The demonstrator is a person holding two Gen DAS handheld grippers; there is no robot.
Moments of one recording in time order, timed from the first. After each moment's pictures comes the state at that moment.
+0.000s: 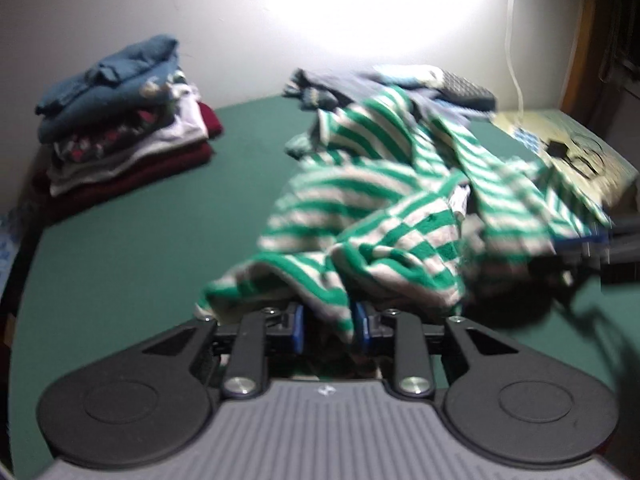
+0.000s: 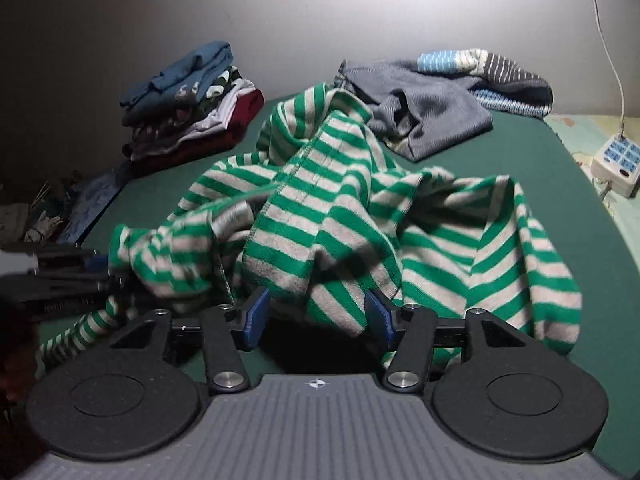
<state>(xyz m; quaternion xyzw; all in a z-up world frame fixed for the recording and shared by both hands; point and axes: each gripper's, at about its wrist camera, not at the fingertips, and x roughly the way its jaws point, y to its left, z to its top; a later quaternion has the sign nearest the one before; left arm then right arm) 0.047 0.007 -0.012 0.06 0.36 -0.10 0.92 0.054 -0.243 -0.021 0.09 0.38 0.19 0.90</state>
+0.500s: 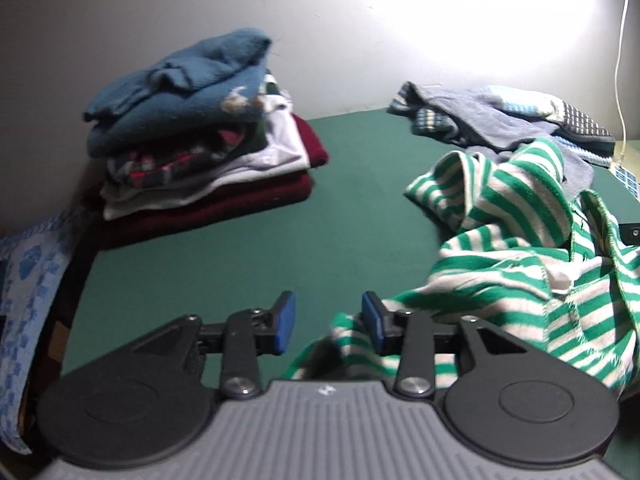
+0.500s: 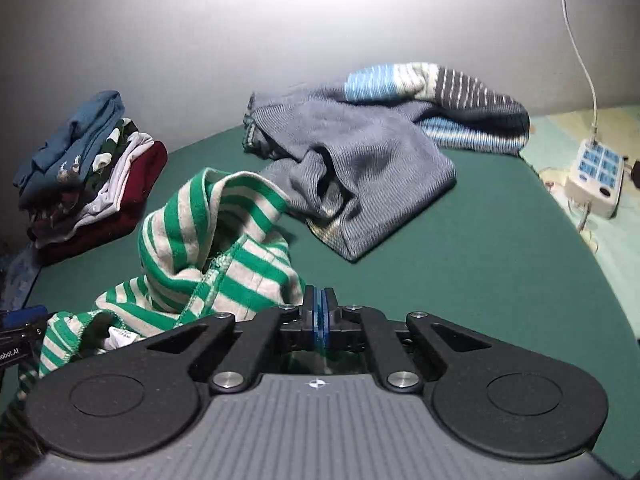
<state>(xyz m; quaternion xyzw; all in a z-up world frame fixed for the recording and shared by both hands) 0.130 0.049 -0.002 0.06 0.37 0.02 0.93 0.181 -0.249 -0.015 0.14 0.39 0.09 0.91</state>
